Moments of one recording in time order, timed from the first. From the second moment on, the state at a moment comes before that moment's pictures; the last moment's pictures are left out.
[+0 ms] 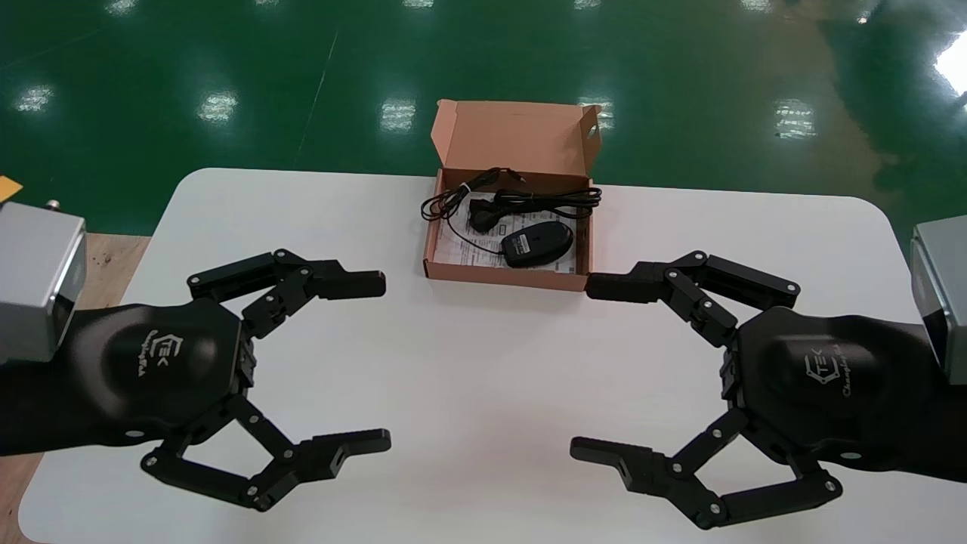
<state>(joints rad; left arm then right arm) -1.08 0.61 0.28 -1.28 0.73 1.49 -0.19 1.07 -0.61 -0.28 1.28 -0.73 -1.50 0.19</state>
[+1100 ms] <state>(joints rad) -1.08 0.61 0.28 -1.28 0.73 1.49 -0.19 1.07 -0.61 -0.28 1.28 -0.73 -1.50 0.19</state>
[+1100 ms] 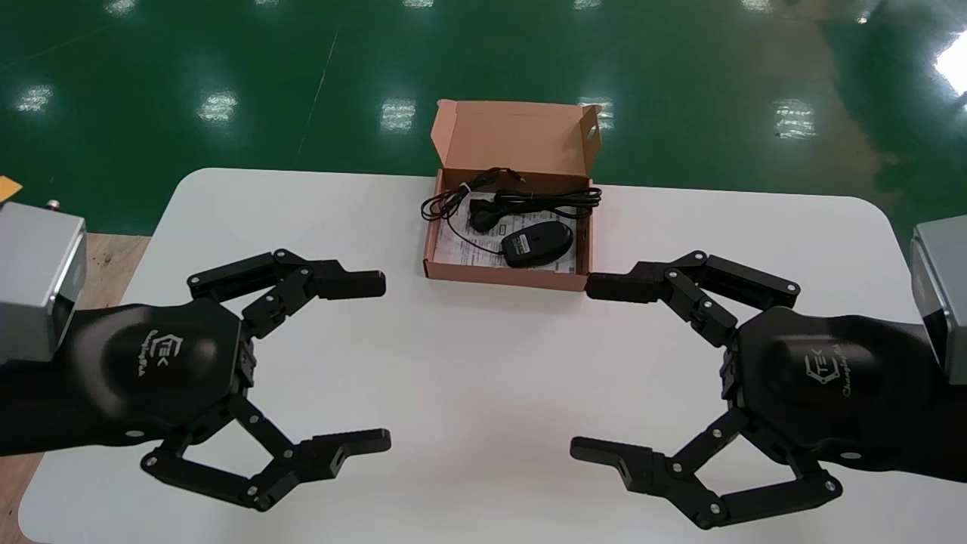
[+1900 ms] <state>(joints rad) -1.08 0.61 0.28 -1.28 0.73 1.49 -0.19 1.07 -0.61 -0.28 1.28 -0.73 -1.50 0.19</state>
